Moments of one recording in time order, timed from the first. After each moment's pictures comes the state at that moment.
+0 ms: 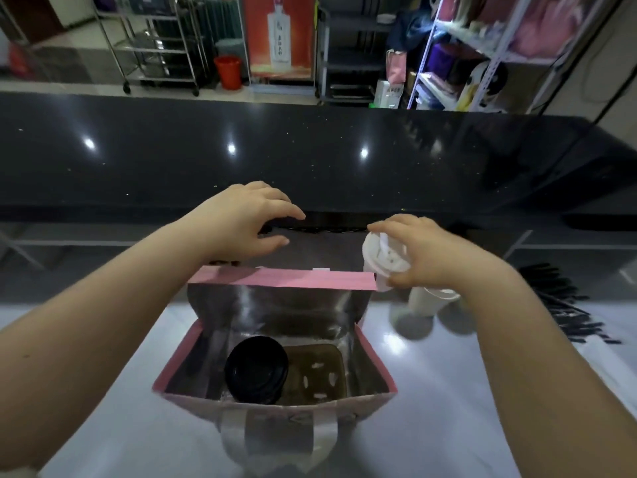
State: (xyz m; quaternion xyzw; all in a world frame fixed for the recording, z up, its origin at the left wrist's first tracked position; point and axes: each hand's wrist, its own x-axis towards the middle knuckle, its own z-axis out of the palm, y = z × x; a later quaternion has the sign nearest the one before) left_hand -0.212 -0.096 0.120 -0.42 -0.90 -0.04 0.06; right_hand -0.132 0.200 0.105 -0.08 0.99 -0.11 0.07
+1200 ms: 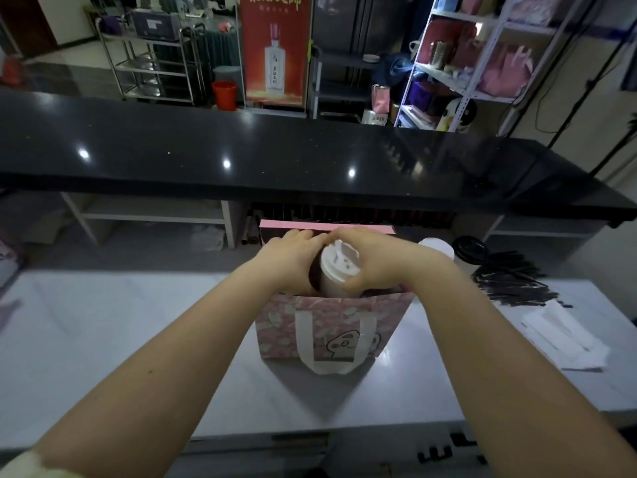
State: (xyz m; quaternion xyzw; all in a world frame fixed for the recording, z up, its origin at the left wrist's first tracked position) left_hand -0.087 -0.122 0.079 -0.32 -0.94 -0.06 -0.08; right_hand -0.033 0.053 0.132 -0.11 0.97 -0.17 0.14
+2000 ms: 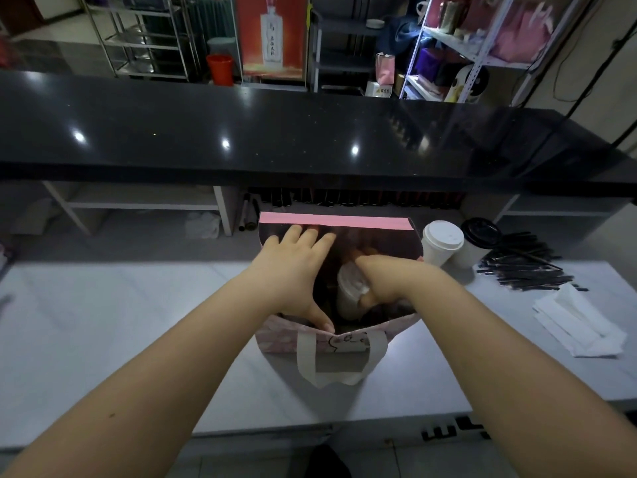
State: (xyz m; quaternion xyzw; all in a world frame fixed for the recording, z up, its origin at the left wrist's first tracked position) left_hand -0.059 -0.120 0.077 -0.34 -0.94 0.03 -0.04; right_hand -0.053 0.080 0.053 -0.07 0.97 -0.06 0.23
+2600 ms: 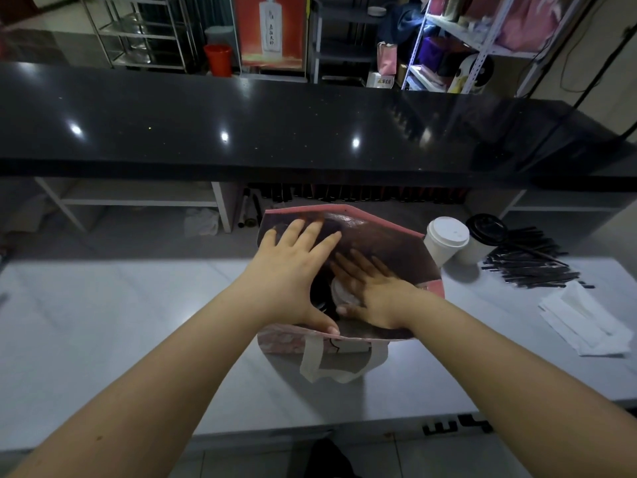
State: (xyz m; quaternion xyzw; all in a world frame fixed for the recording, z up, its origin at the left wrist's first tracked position) left_hand -0.060 -0.130 0.060 -0.35 -0.94 -0.01 0.00; right_hand -0.049 0.091 -0.009 -0.19 0.97 -0.01 0.18
